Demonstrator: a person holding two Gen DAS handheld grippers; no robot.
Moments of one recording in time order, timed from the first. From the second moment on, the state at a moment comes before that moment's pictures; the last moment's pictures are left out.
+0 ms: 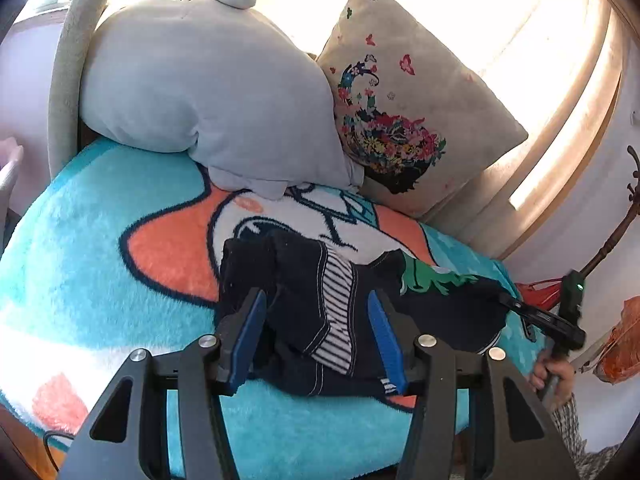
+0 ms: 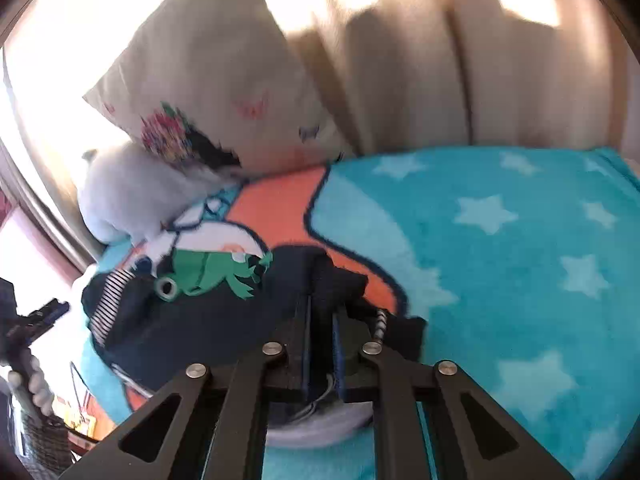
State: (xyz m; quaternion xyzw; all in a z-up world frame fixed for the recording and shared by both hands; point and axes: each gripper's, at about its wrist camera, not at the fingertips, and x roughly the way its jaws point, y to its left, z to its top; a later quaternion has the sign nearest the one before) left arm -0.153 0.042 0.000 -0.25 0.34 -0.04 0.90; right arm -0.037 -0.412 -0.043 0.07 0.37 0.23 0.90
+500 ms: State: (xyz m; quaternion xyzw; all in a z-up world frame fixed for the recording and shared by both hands) left arm -0.151 0.052 -0.009 -0.28 0.35 -0.03 0.90; right arm -0.029 -0.437 -0.086 0.17 0.41 0.22 0.87
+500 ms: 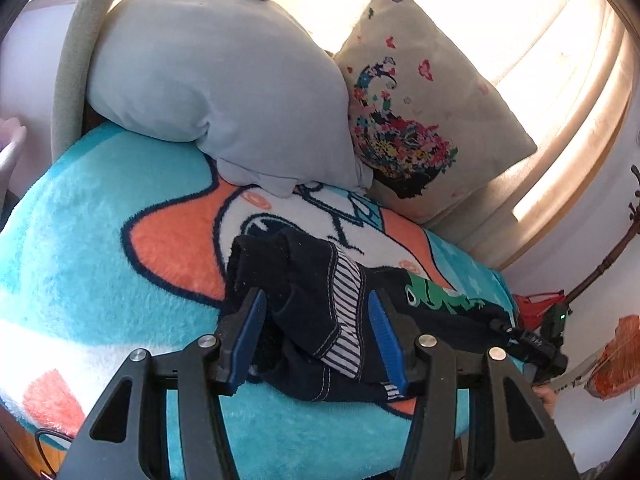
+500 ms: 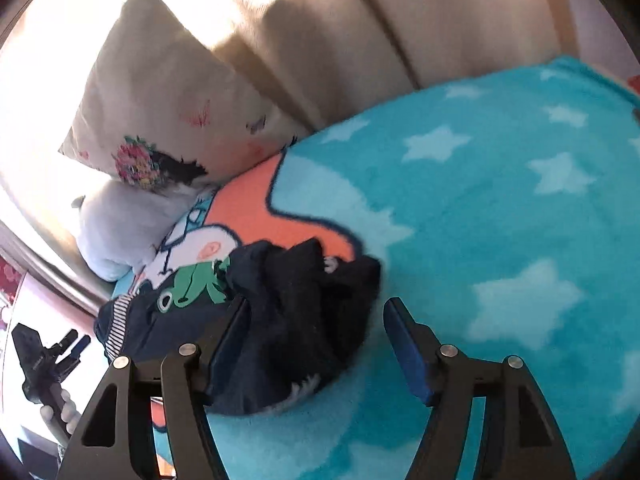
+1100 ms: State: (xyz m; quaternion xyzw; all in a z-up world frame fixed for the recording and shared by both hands) left arm -0.097 0.024 -0.035 -0.23 0.43 0.09 0.87; right arm -0.004 -0.460 -0.089 0.18 0.41 0.19 0.88
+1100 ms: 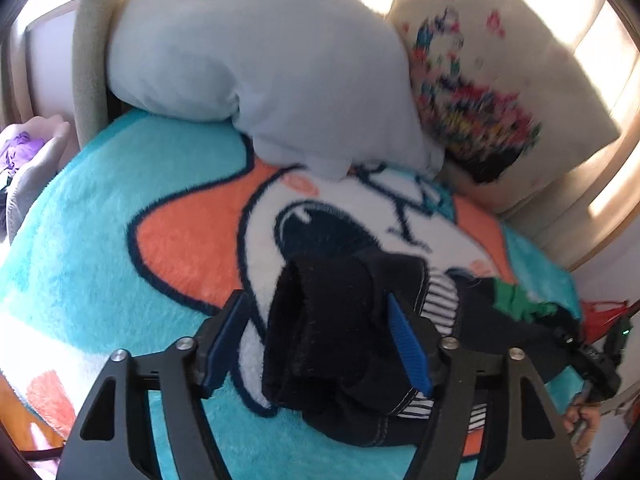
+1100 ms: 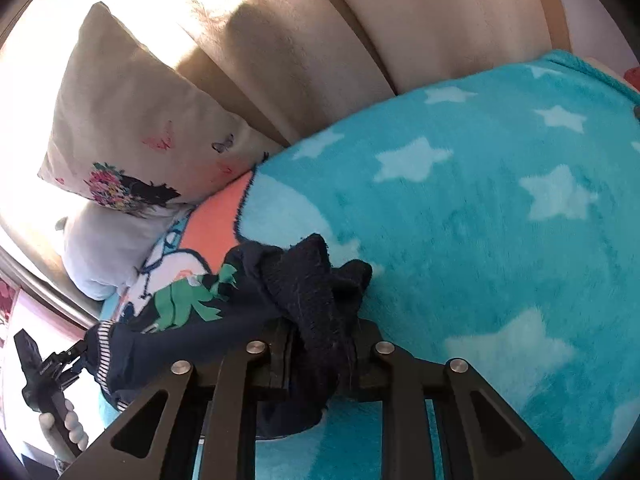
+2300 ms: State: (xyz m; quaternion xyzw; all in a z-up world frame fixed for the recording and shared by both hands) left arm -0.051 -0.137 -0.012 -0.13 0.44 -0.15 0.87; right arm -0.042 -0.406 -0.048 0.26 0.35 0.34 0.83
